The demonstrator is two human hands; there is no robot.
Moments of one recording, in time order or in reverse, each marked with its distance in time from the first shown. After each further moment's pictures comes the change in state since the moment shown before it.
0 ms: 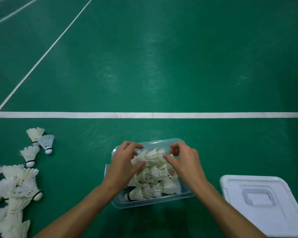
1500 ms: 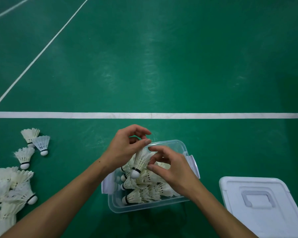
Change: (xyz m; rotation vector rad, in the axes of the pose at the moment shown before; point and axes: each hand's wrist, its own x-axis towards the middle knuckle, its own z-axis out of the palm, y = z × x) left_hand 0.053 0.030 -0.031 -0.504 -0.161 -0.036; right_hand -0.023 -0.027 -0.006 0.418 -0.245 -0.277
